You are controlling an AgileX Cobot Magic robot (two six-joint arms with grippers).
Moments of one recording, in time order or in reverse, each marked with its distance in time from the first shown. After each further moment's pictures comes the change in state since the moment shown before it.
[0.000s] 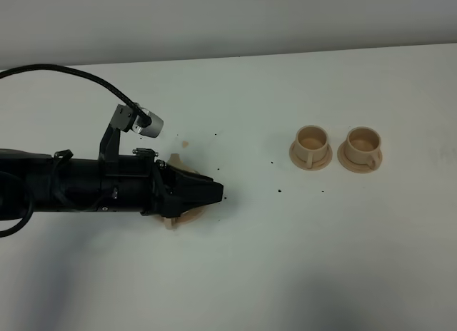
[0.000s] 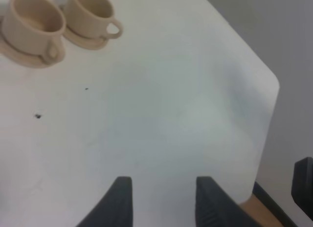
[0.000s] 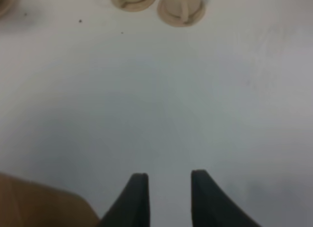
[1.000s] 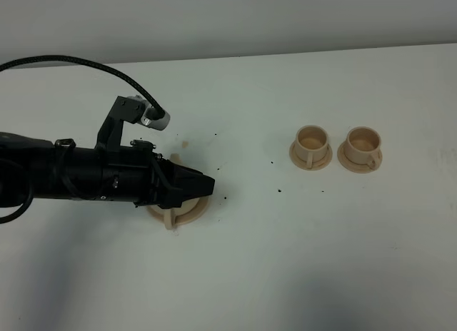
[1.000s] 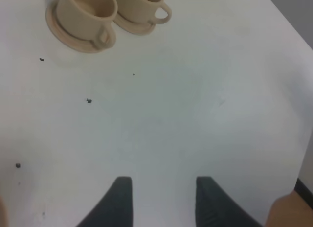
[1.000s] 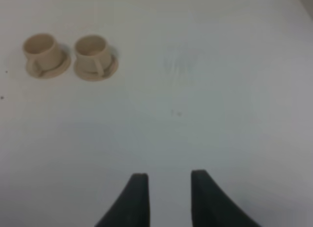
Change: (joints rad) left arm 0.000 0.000 -0.068 0.145 -0.106 -0.124; right arm -0.263 -0.162 0.001 0.008 -0.001 0.000
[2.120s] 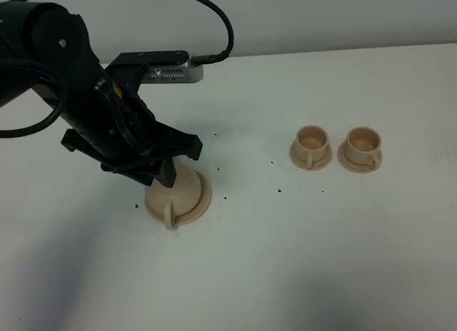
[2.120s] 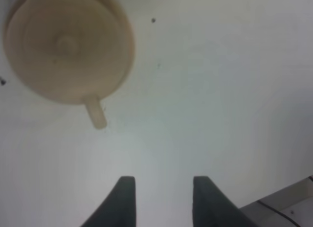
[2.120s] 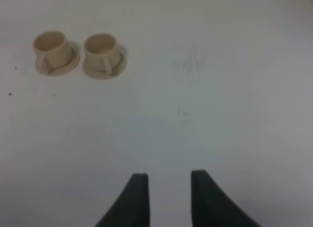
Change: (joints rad) left arm -0.239 0.008 -0.549 1.257 0.373 -1.670; right arm 0.008 0.000 0.000 0.000 0.000 0.000
